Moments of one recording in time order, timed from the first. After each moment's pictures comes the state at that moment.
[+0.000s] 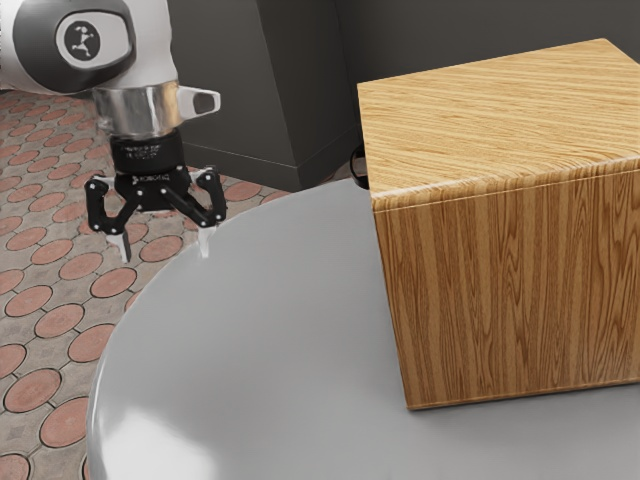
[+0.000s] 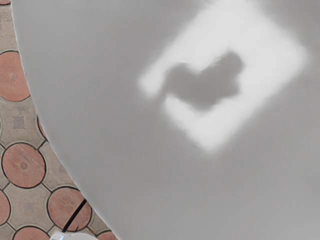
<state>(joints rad) -1.68 -0.04 1.77 -1.38 0.06 1.18 -0.70</state>
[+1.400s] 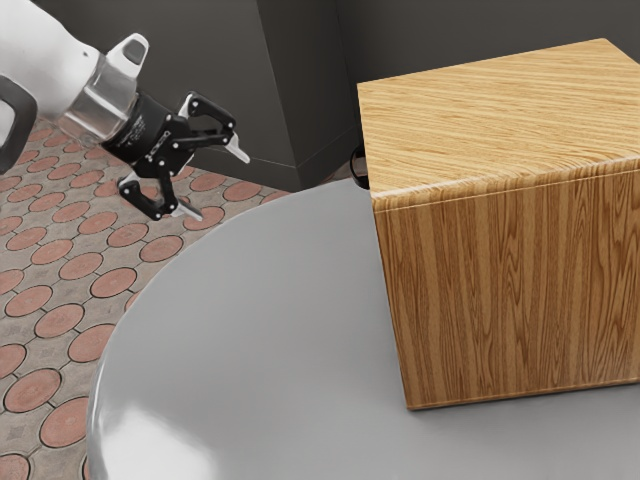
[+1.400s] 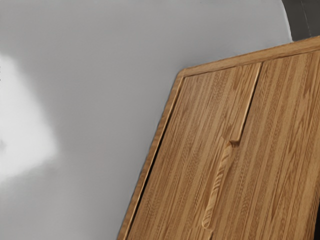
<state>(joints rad) -1.42 -0.91 0.99 -1.79 0.72 1.87 -1.50</state>
